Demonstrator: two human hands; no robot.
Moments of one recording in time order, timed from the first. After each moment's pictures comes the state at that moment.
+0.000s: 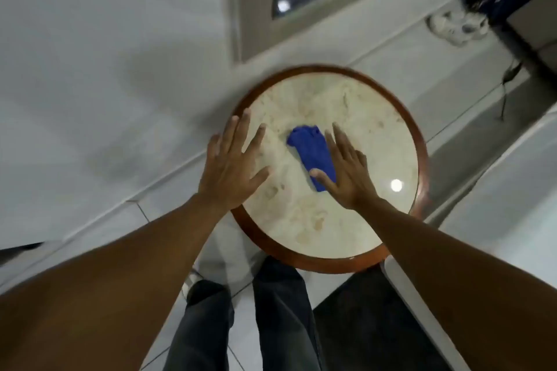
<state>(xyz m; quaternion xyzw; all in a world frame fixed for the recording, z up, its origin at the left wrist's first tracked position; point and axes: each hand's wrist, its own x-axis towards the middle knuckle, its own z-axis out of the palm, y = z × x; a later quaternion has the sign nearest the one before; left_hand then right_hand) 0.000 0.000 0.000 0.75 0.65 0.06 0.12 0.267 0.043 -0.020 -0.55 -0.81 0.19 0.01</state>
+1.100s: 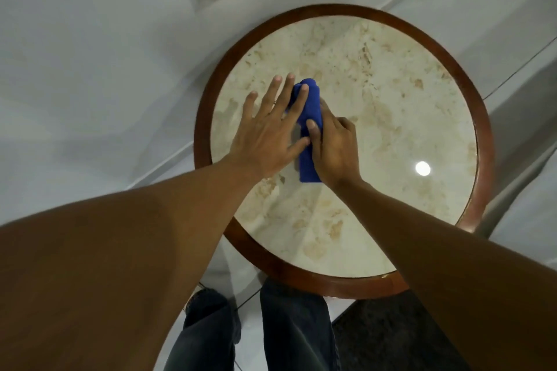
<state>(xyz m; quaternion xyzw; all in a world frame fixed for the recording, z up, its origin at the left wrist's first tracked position) 0.066 0.073 -0.110 0.80 0.60 -0.01 0.08 0.226 0.079 -0.135 -0.58 -0.75 0.23 0.22</state>
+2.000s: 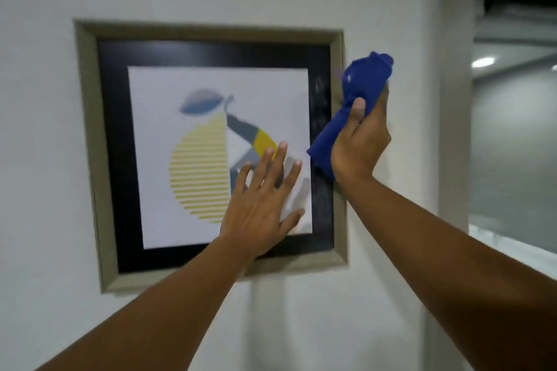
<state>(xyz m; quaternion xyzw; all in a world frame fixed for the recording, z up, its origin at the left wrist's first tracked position) -0.260 -0.013 0.724 0.54 0.65 0.16 -0.51 -0.129 0.099 0.819 -0.16 -0.53 0.17 0.81</state>
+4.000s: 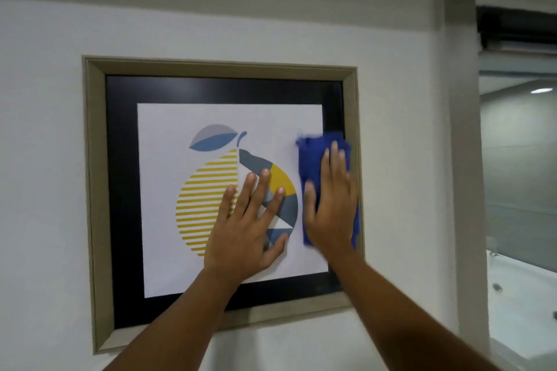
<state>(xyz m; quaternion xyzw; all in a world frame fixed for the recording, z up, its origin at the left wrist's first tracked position) -0.335 0.004 0.727 0.50 0.60 0.15 -0.61 -0.197 0.126 0.746 -0.19 -0.68 -0.07 0.70</state>
